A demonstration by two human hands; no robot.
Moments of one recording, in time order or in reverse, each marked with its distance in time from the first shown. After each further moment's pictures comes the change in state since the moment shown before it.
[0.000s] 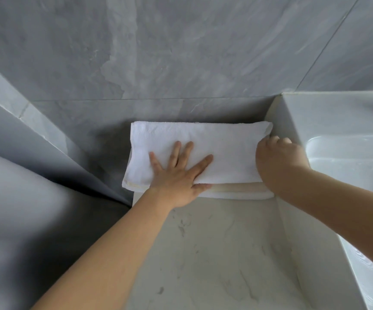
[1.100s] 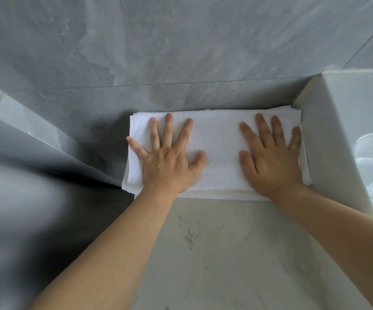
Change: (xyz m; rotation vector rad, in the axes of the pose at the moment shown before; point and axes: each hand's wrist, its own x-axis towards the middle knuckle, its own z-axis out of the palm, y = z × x) left_hand 0.038 -0.024 0.006 -0.025 0.329 -0.363; right_hand 0.063 -0.051 0.085 0.538 0.344 -0.108
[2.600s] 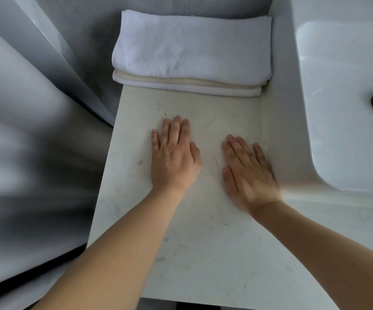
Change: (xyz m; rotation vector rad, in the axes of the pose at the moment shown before) left_hand -0.237 0.075 0.056 -0.206 0.153 -0.043; right_hand -0.261 0.010 0.026 0.110 -0.050 -0.249
